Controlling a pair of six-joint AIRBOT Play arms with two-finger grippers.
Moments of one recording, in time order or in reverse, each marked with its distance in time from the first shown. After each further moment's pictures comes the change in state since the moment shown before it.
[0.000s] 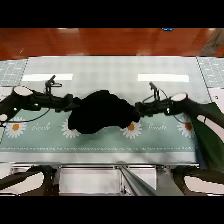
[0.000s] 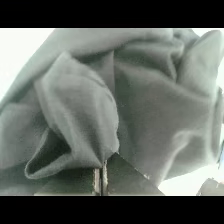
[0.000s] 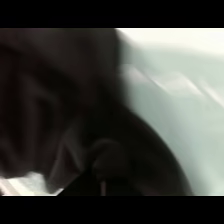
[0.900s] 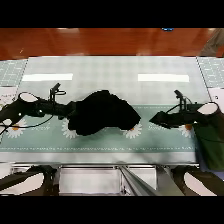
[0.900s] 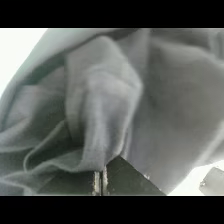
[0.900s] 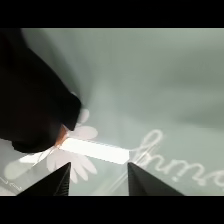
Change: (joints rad) left arm -0.039 0.000 -0.092 0.004 0.006 0.000; right arm -0.229 0.345 -0.233 -0.375 0.069 0.246
